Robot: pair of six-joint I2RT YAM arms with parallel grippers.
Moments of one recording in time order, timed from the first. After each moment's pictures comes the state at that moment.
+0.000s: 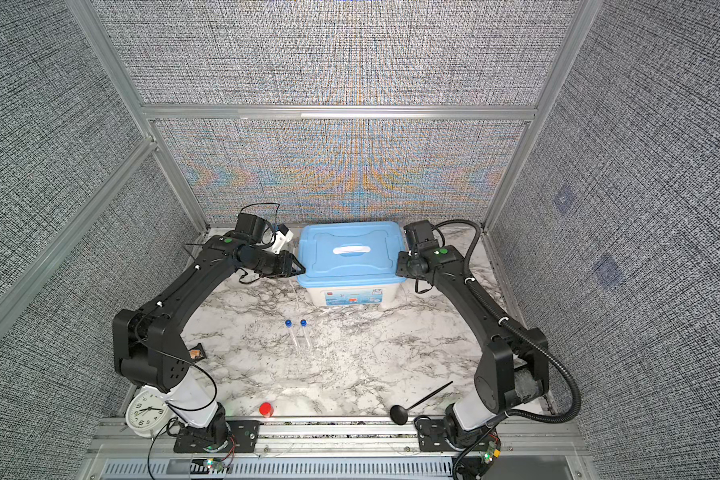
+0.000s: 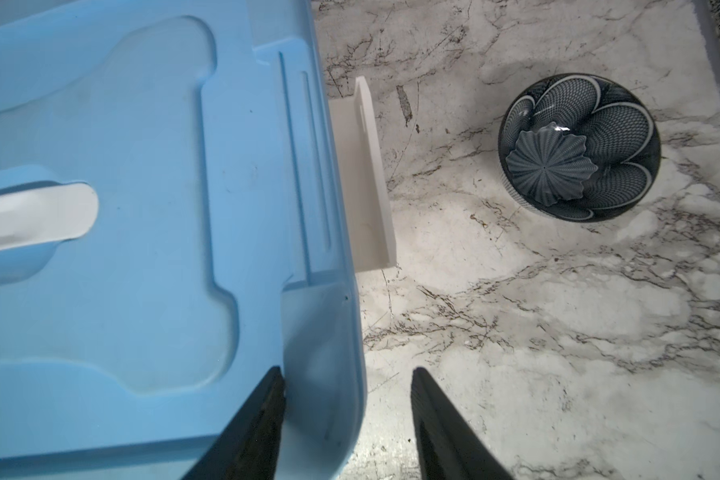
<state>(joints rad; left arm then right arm) -0.30 1.69 1.50 -0.84 0.56 -0.20 0.31 1.53 1.37 -0.78 0.13 0.40</state>
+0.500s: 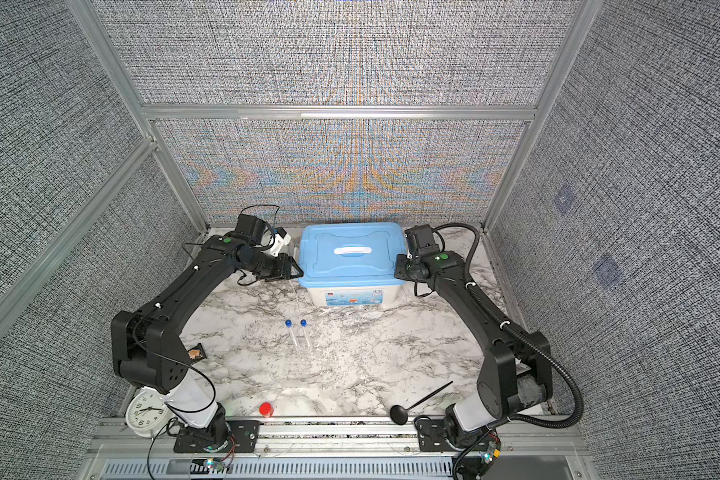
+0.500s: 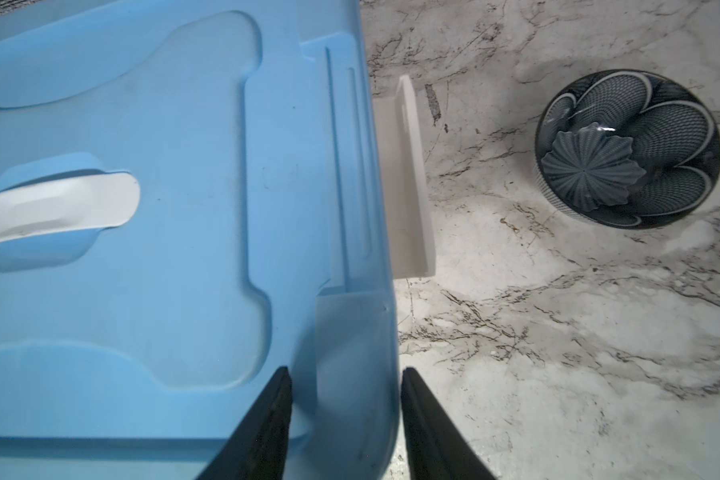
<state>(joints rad) -0.30 1.70 1.52 -0.91 0.48 -0.20 0.32 1.52 1.32 -0.69 0.06 0.38</state>
